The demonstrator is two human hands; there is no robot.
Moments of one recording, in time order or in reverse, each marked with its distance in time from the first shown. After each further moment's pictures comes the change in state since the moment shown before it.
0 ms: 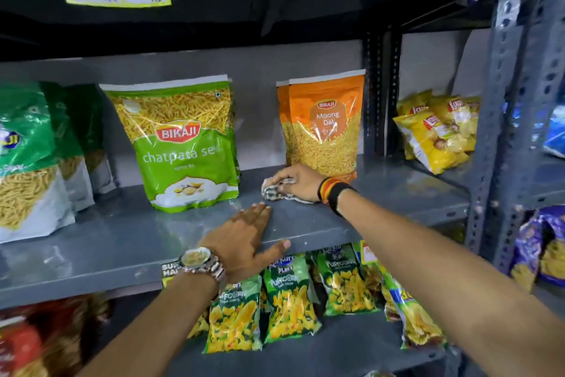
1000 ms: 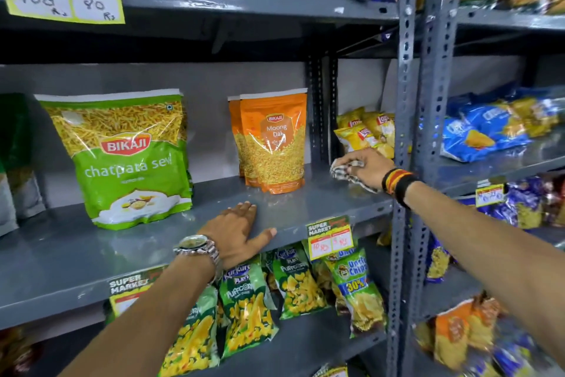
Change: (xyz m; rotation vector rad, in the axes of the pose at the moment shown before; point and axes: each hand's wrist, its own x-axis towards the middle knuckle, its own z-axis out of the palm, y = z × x) left_hand 0.034 0.050 -0.015 -0.048 -0.002 0.086; right_hand -0.153 0.073 -0.142 -0.126 0.432 0.373
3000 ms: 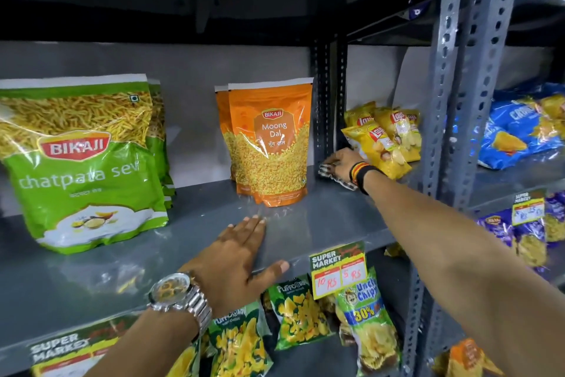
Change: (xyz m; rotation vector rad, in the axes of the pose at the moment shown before) left_hand 0.028 0.006 0.023 -0.066 -0.004 0.113; right_hand 0.140 0.036 0.066 -0.125 0.015 0.144
